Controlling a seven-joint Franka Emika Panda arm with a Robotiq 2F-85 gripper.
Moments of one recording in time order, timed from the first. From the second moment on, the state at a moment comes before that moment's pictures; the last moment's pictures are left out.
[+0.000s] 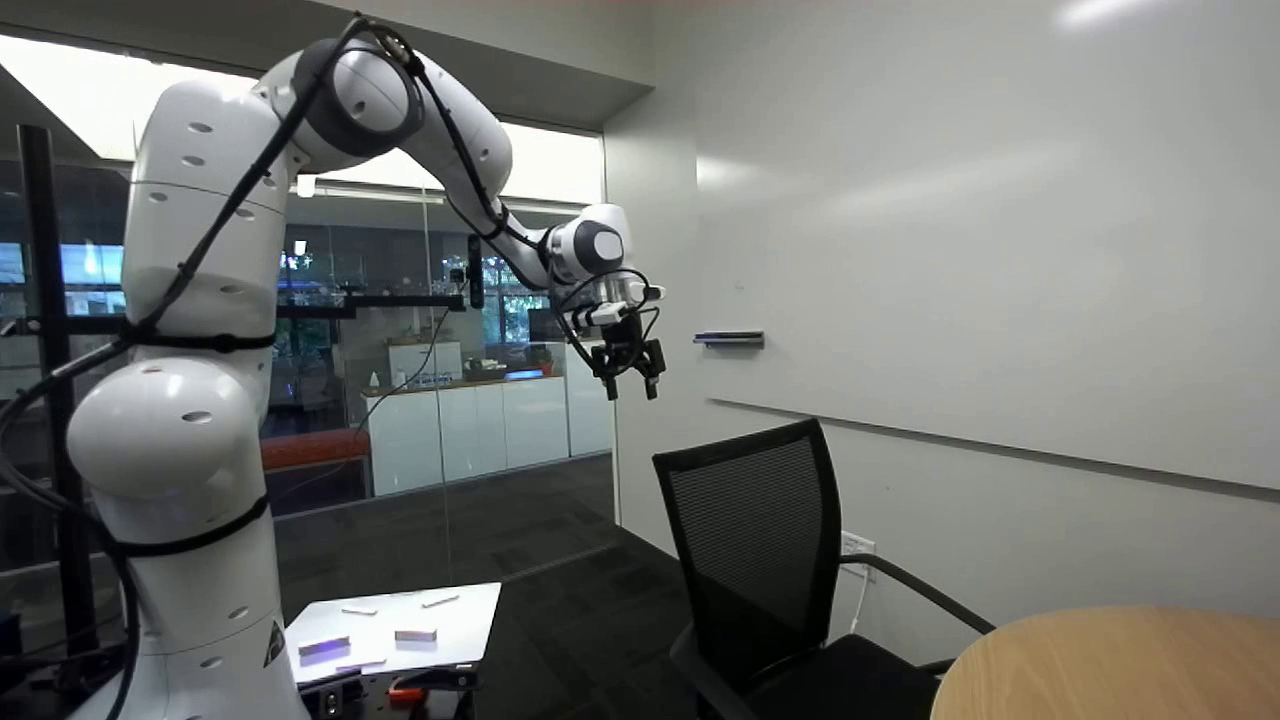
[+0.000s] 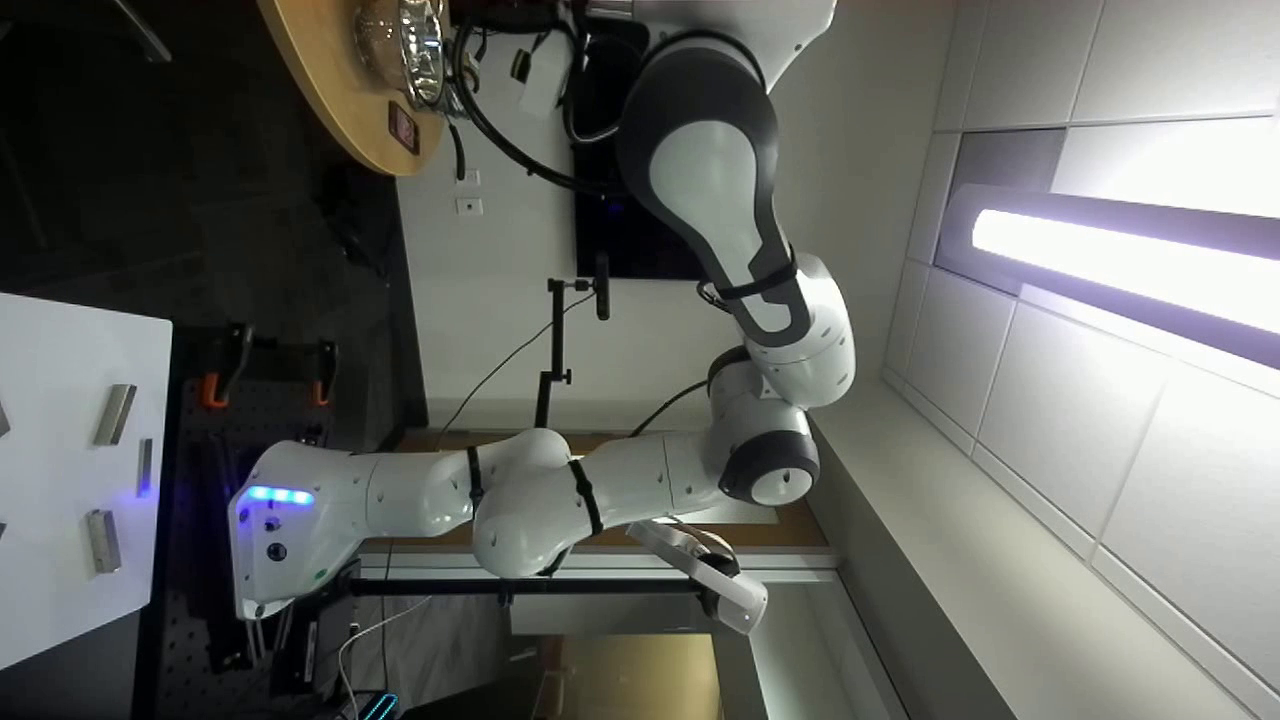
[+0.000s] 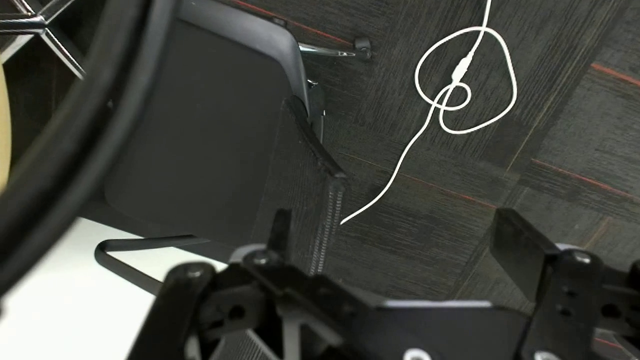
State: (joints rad) arm 0.41 0.18 0.37 -1.91 -0.18 2.17 0.07
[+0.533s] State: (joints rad) arm 0.49 0.36 0.35 -1.75 -0.28 2.16 0.13
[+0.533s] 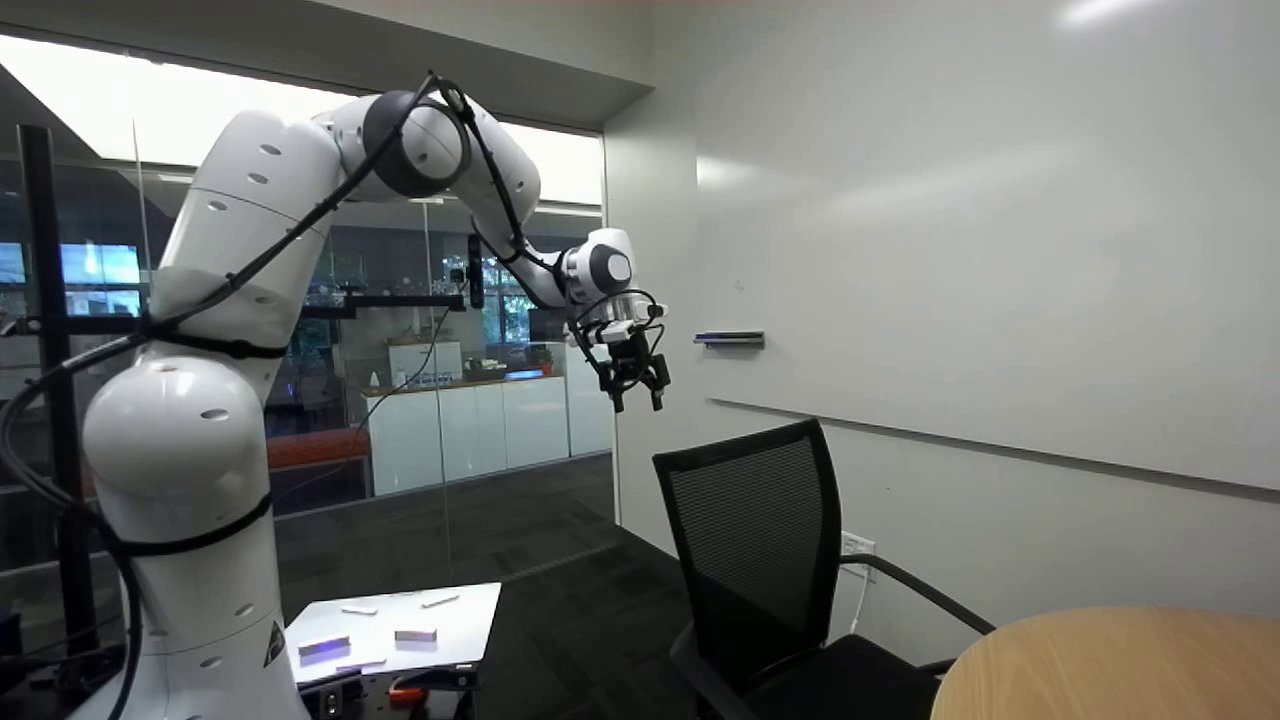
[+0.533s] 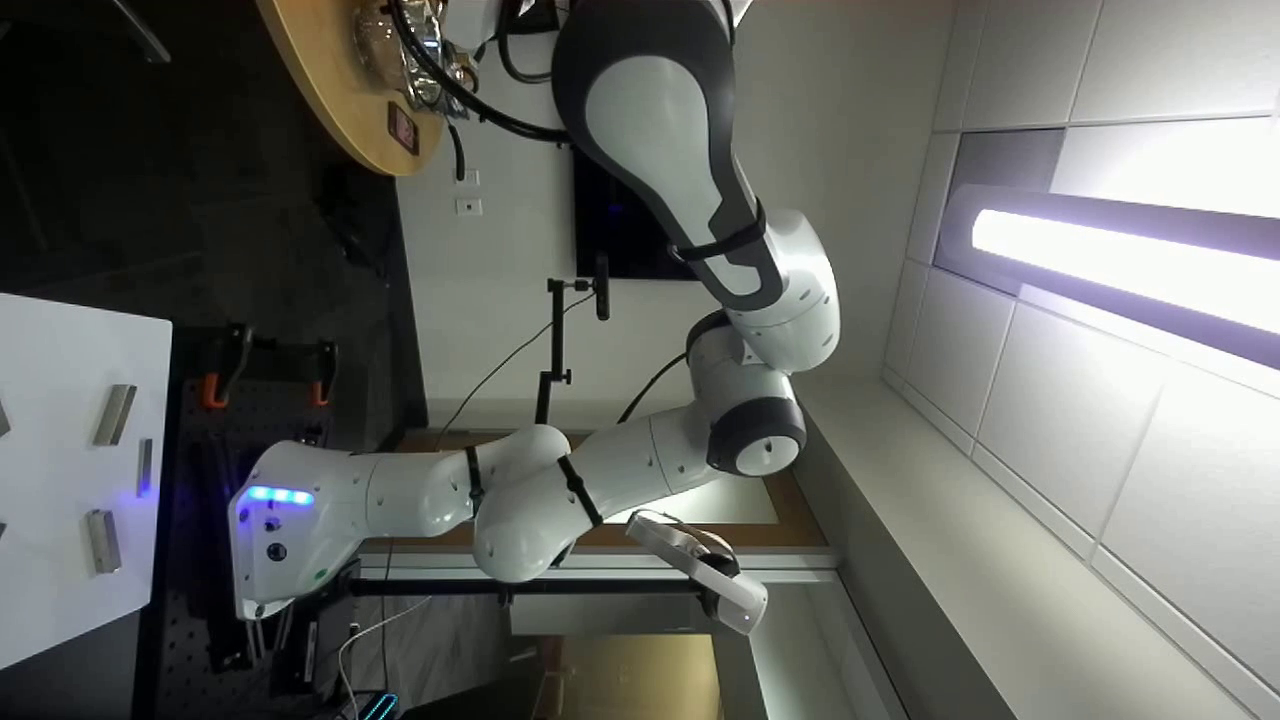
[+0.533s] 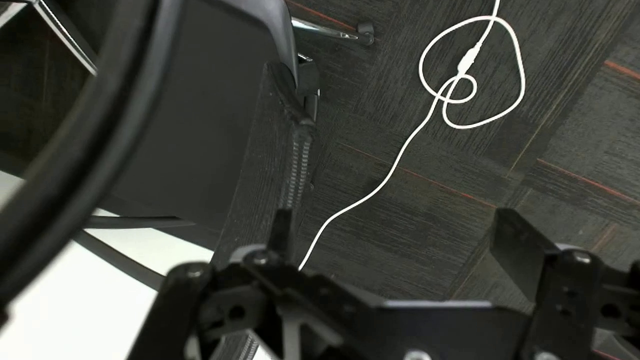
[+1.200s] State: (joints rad) arm 0.53 0.46 0.26 -1.61 -0.33 2.12 0.13
